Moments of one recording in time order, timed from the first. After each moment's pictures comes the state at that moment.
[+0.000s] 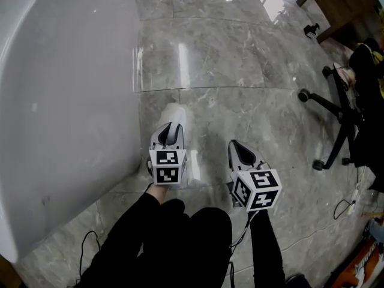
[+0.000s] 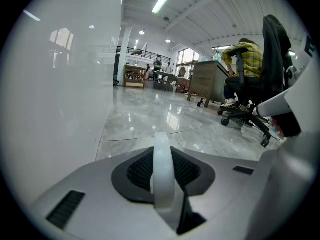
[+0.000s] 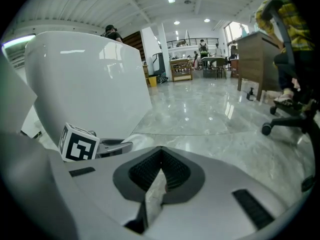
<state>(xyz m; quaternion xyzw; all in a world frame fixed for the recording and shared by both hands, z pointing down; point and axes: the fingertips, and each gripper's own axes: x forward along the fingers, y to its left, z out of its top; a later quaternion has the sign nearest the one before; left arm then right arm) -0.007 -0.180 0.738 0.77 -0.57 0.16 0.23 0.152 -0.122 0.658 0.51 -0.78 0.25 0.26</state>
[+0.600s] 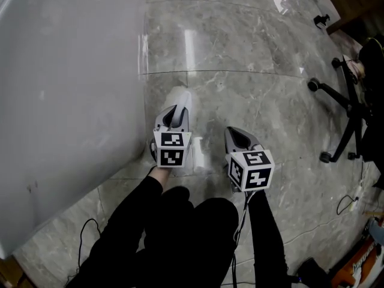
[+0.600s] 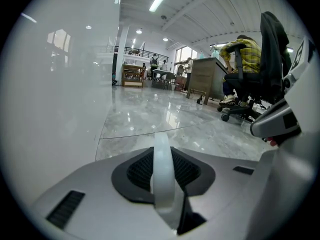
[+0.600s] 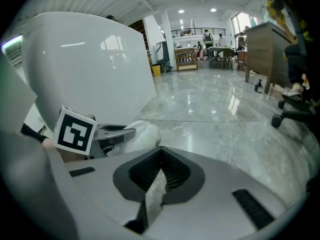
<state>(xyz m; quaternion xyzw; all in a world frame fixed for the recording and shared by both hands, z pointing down) -0.011 -0.182 0.756 0.78 -0.56 0.17 0.22 0.128 -0.117 0.715 0.48 -0.78 0.27 0.30</state>
